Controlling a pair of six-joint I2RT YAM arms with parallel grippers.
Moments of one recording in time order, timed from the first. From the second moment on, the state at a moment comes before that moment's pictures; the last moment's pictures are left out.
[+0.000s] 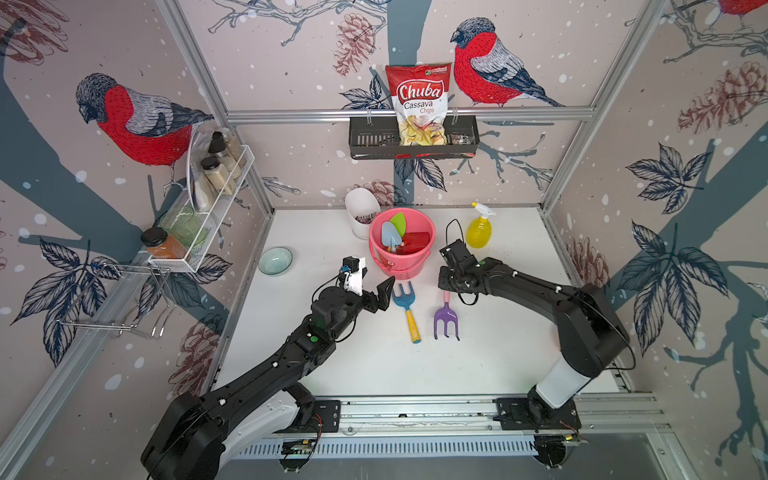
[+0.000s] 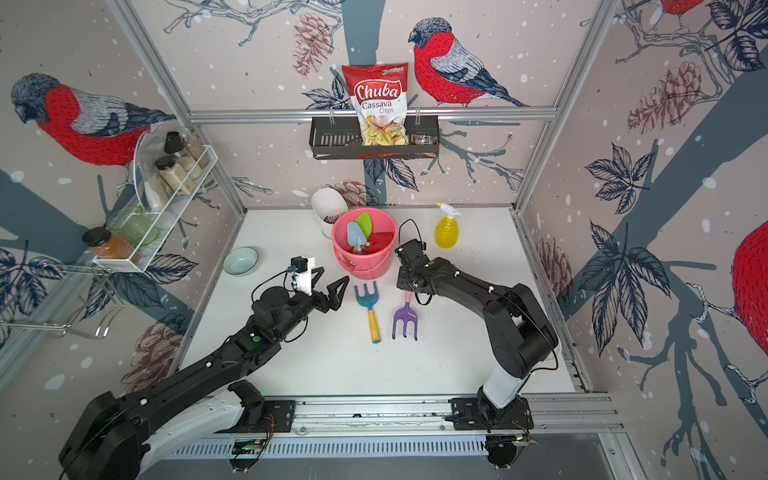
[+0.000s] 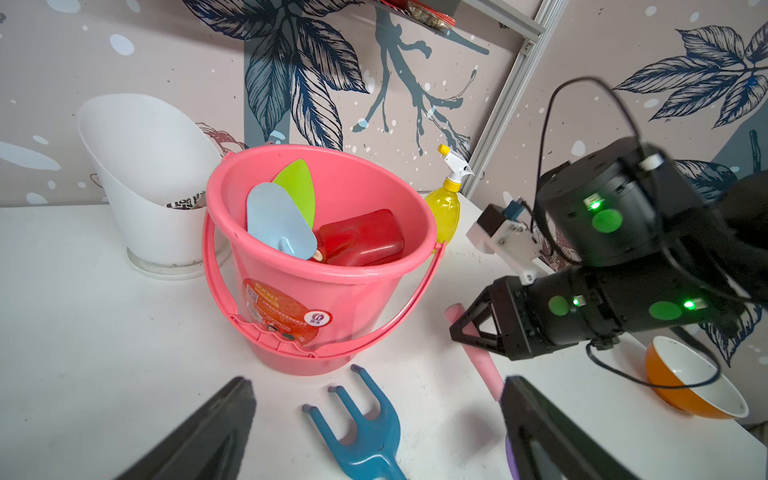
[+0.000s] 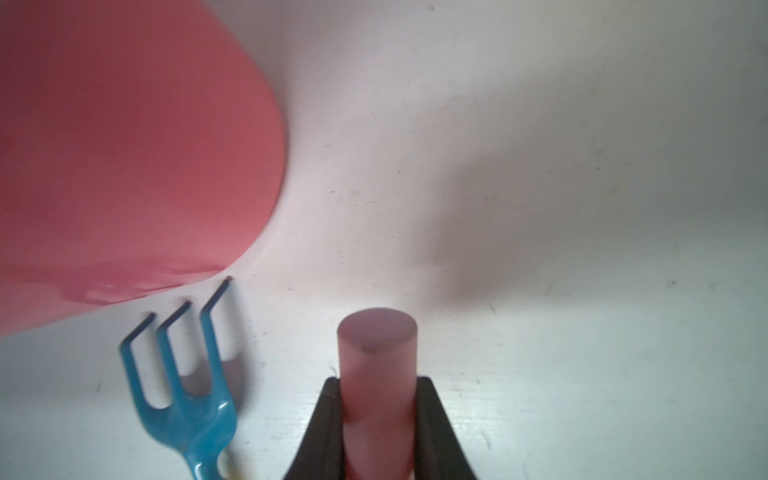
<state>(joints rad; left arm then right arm) -0.64 0.96 0.43 0.40 -0.02 -0.28 0.65 1.65 1.10 -0.49 0.16 0.68</state>
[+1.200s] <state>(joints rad) -0.72 1.26 0.81 0.05 0.58 -0.14 1.01 1.22 1.15 -0.36 0.76 0.63</state>
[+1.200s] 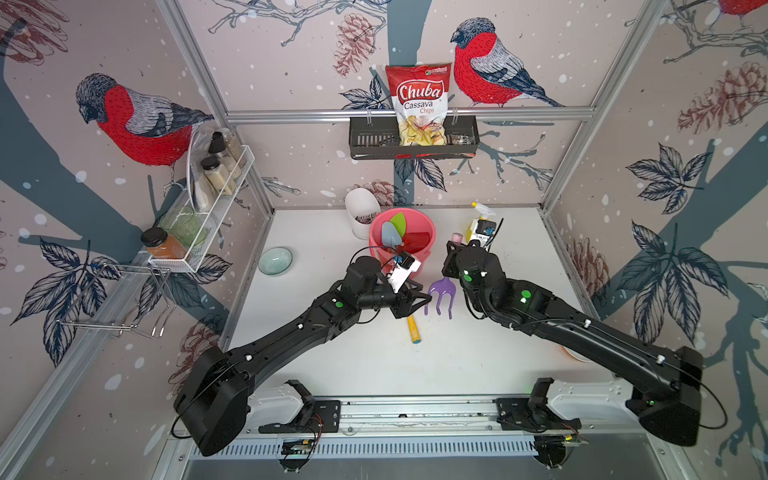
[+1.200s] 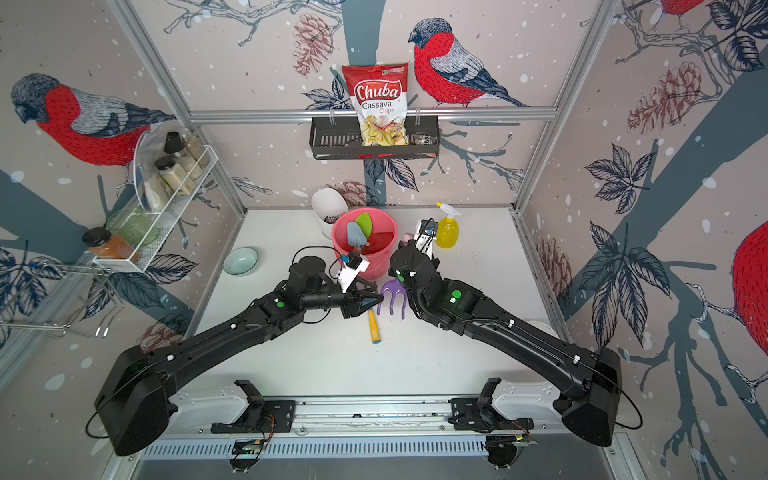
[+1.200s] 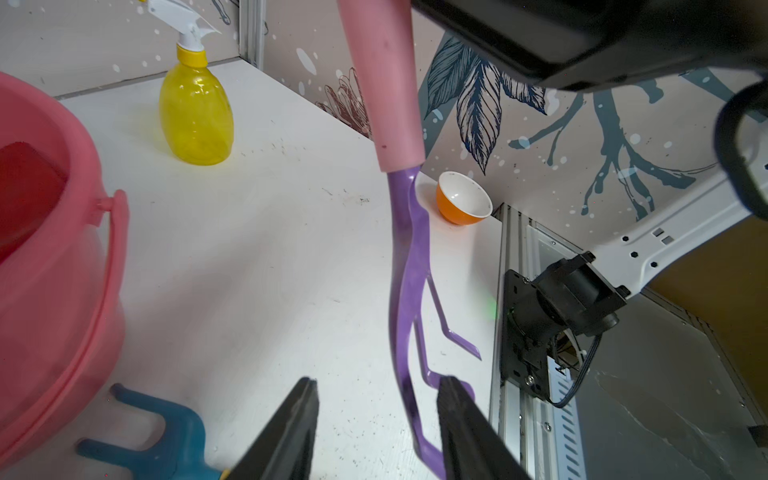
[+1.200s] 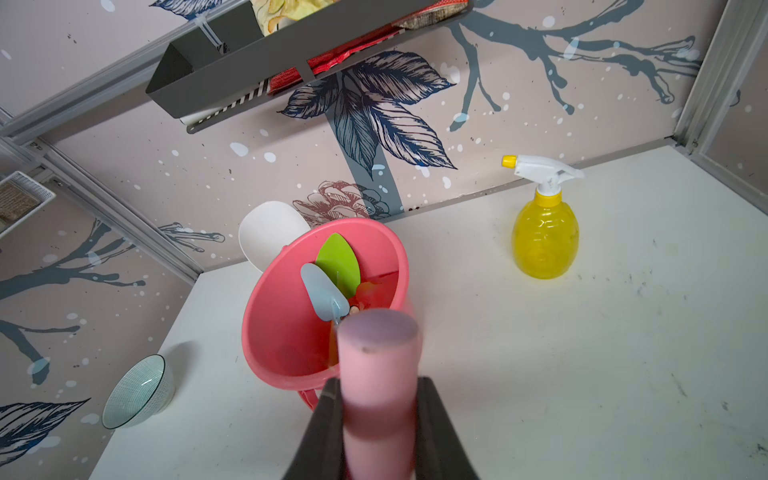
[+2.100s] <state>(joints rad) -0.75 1.35 0.89 0.06 0.66 -0.23 1.08 1.17 1.06 -0.21 0.87 0.63</state>
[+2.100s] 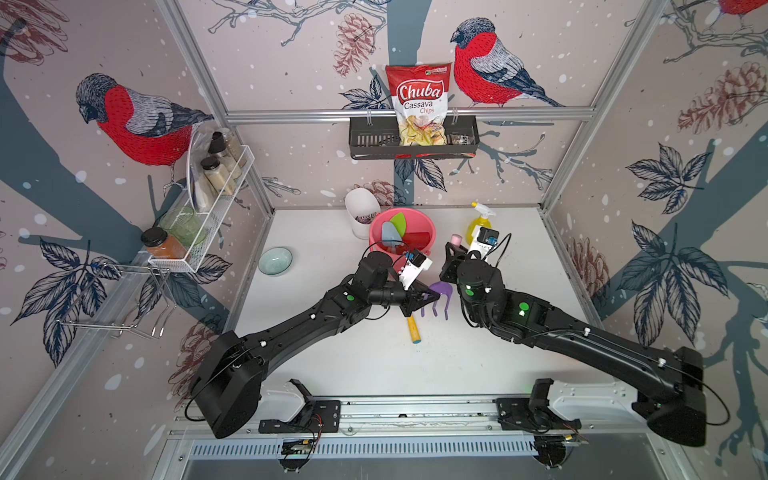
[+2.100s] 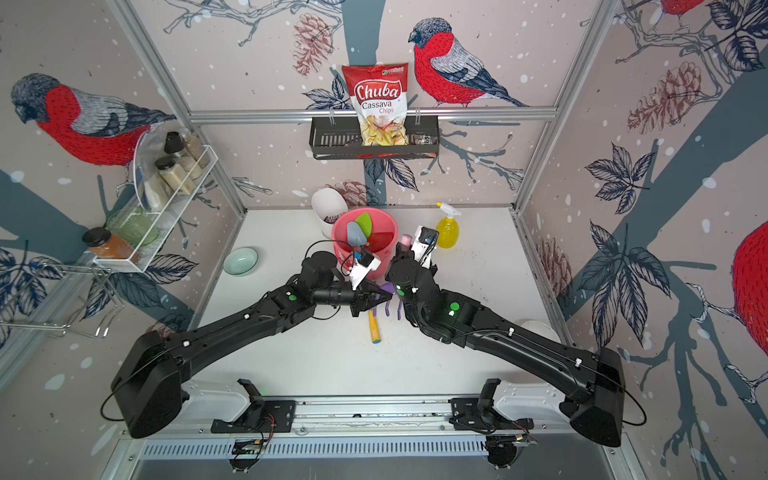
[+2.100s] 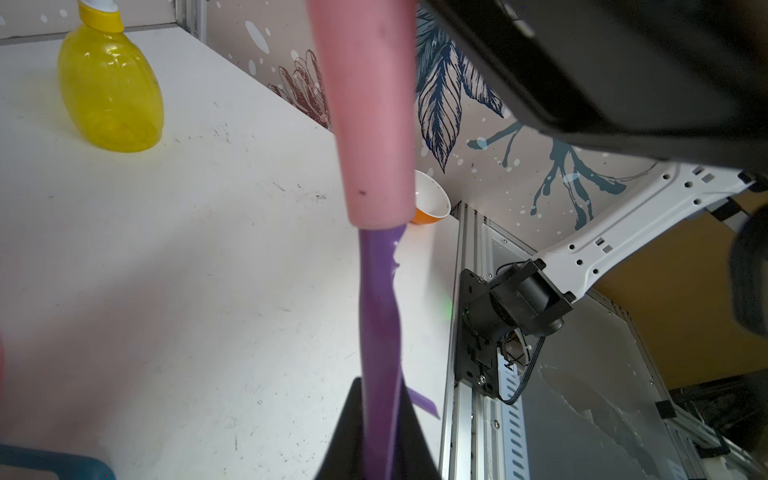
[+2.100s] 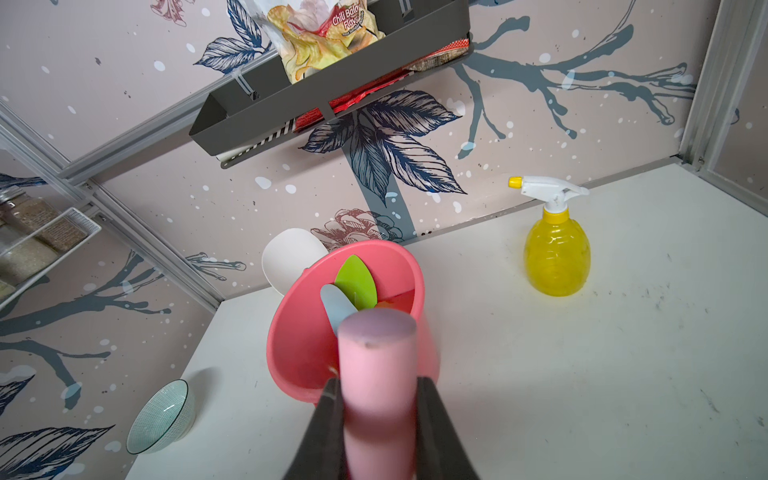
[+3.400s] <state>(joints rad) -0.76 1.50 1.21 -0.72 0.47 0.12 1.32 0.88 0.85 -0.60 0.97 -0.19</state>
